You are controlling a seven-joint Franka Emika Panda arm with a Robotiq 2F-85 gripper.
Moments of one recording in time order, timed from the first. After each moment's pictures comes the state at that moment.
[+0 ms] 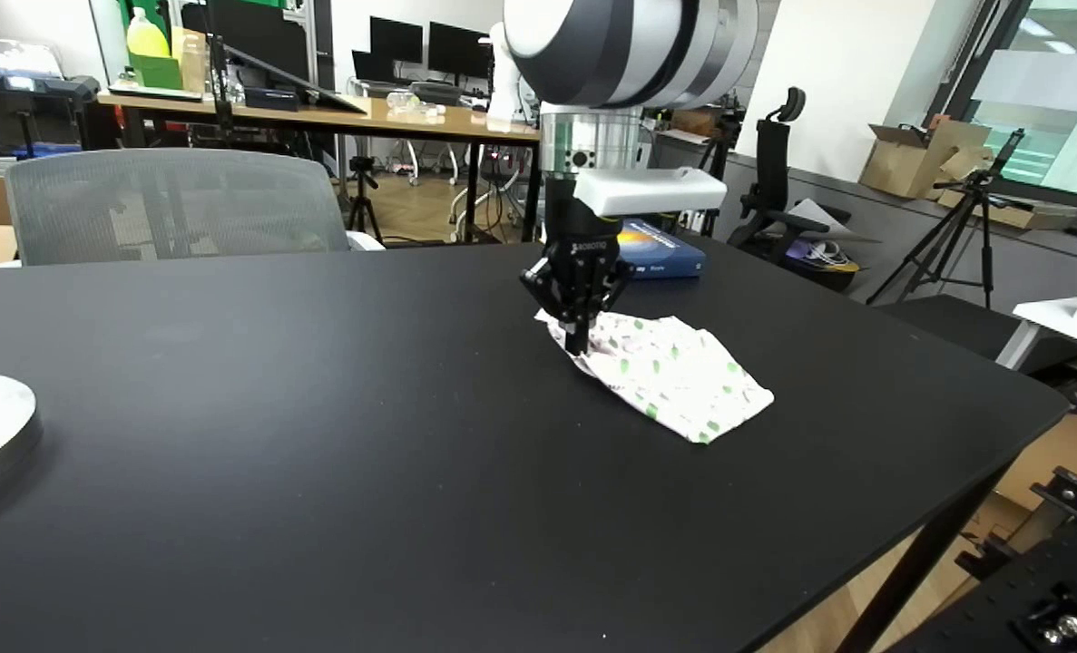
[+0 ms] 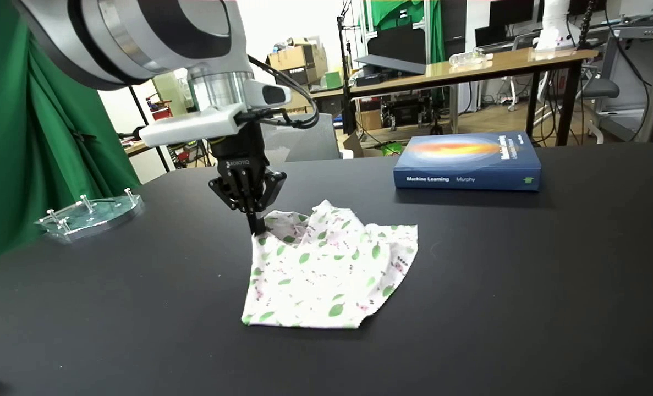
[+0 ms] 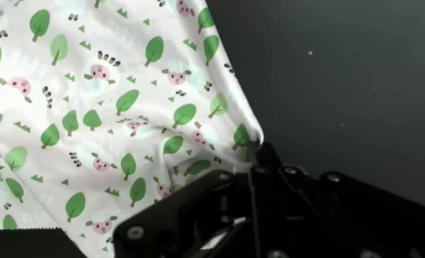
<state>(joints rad) 0.07 0.42 0.03 -2.27 -0.07 2.56 0.05</state>
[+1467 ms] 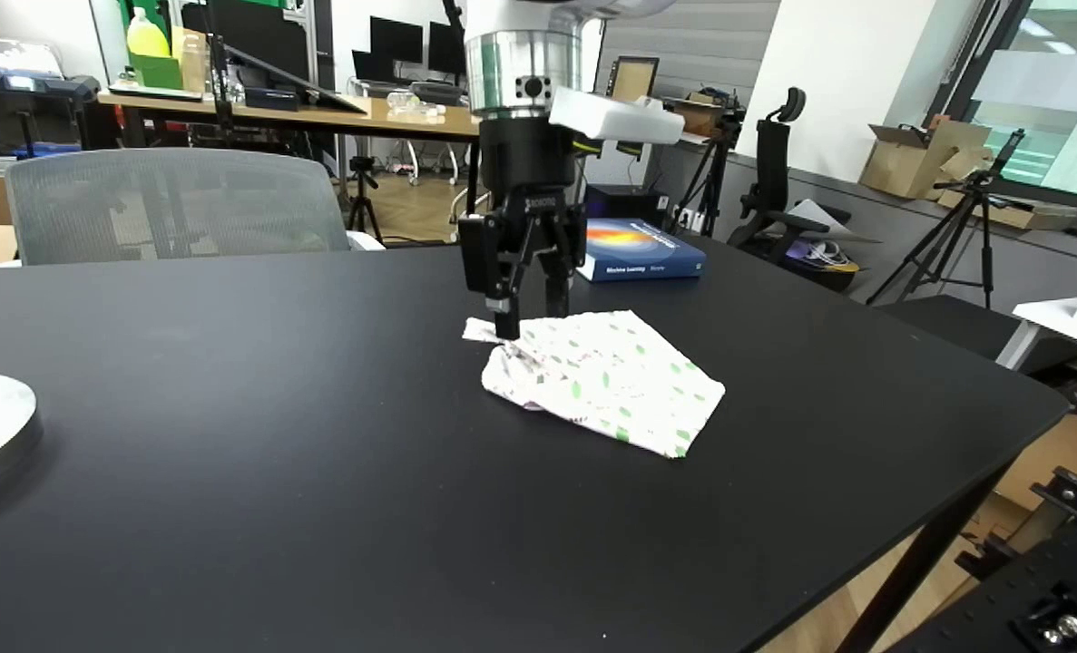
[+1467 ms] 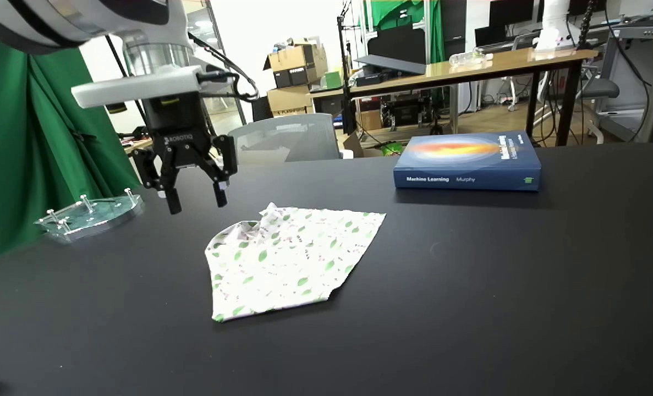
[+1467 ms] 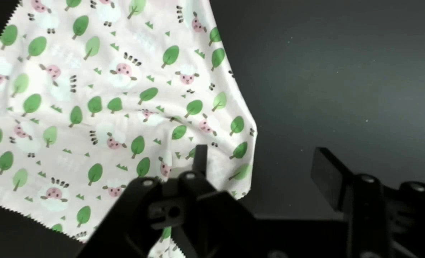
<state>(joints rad) 0.11 0.30 0.14 -2.28 -0.09 2.36 -0.18</state>
